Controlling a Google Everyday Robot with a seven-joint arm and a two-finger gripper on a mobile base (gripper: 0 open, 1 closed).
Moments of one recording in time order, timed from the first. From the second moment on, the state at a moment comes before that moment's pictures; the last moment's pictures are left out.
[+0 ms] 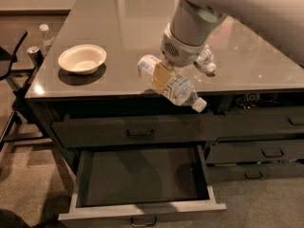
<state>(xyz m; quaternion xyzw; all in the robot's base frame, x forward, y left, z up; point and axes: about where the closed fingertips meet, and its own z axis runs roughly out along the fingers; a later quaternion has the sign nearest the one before) 0.552 -0.049 0.899 -0.41 0.90 0.05 0.16</state>
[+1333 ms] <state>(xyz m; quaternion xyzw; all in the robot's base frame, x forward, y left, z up) 0.461 -0.066 0.891 -0.36 0.92 0.04 0.14</state>
